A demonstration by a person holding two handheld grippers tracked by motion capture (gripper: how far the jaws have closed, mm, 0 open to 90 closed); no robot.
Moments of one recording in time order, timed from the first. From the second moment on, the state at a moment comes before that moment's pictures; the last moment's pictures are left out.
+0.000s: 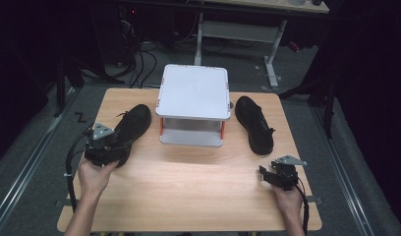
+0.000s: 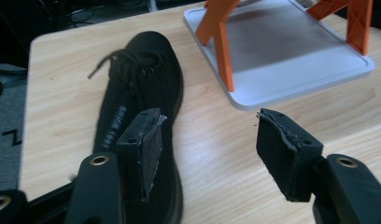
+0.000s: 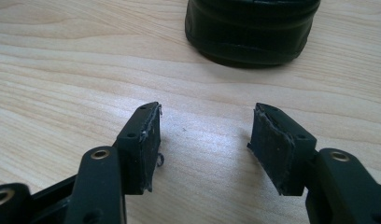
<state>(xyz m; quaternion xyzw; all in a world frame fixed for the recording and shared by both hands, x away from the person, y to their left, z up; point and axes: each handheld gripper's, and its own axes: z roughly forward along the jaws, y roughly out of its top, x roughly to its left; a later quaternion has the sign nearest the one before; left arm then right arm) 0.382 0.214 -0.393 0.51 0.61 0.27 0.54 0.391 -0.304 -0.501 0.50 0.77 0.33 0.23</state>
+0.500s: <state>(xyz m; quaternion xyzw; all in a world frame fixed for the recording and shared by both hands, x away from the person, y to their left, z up) 0.424 0.230 -0.418 0.57 0.63 0.27 0.46 0.391 -0.304 -0.501 0.50 0.77 0.33 0.23</state>
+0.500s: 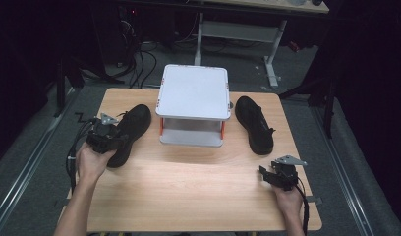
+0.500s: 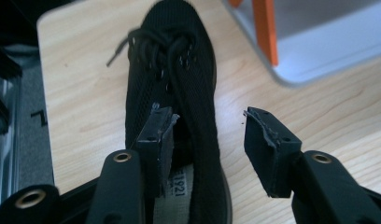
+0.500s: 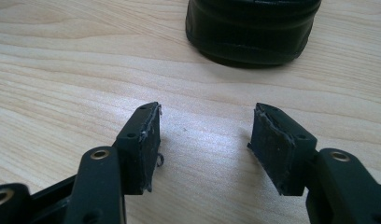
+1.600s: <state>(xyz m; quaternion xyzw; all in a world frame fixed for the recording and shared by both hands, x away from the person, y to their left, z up) 0.449 0.226 -0.470 0.61 0.62 0.22 0.43 0.390 -0.302 -0.501 0.50 0.77 0.33 0.23</state>
